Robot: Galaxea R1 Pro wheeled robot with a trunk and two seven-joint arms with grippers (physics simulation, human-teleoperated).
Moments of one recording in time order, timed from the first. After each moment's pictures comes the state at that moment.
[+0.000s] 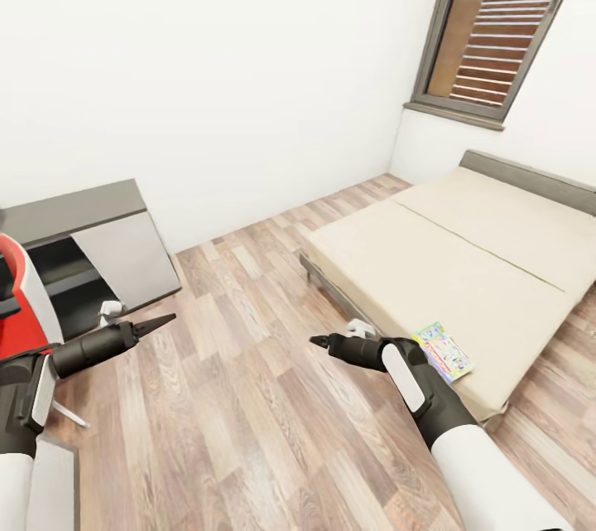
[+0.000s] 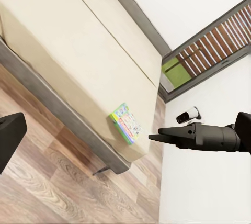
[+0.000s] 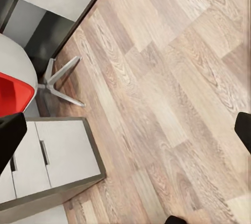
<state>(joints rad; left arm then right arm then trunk) -0.61 0.25 0.48 -1.09 0.05 0.74 -1.35 -0.69 0.03 0.14 -0.89 -0.57 0.74 0.21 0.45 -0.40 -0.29</state>
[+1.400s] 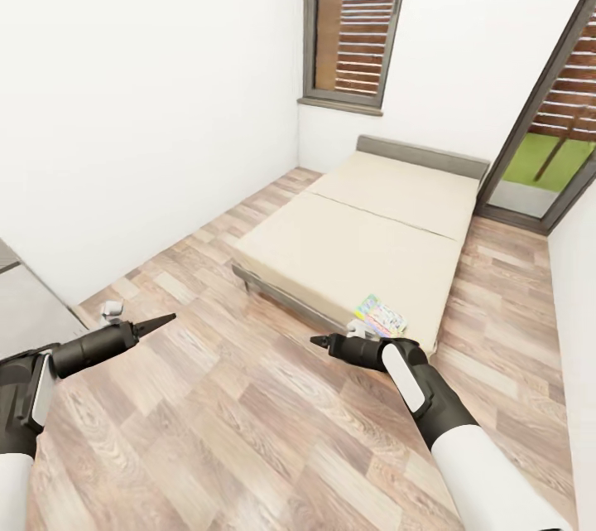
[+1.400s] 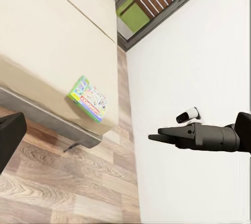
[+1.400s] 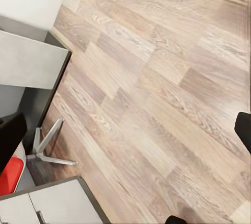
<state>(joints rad) -0.61 0.25 0.48 -1.09 0.05 0.74 -1.36 -0.69 0.03 0.14 -0.89 -0.57 0.74 0.21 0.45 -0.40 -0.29</state>
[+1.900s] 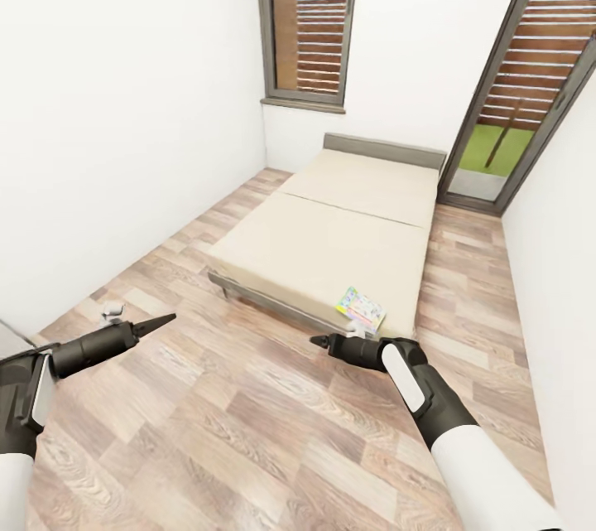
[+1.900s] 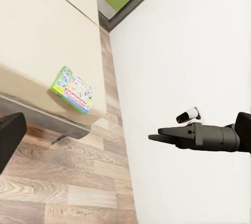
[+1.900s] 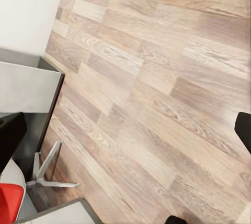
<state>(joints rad) -0.61 0.25 0.48 -1.09 0.05 0.74 -1.36 -0.69 0.03 0.14 -0.89 -0.57 0.74 0.21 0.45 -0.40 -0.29</state>
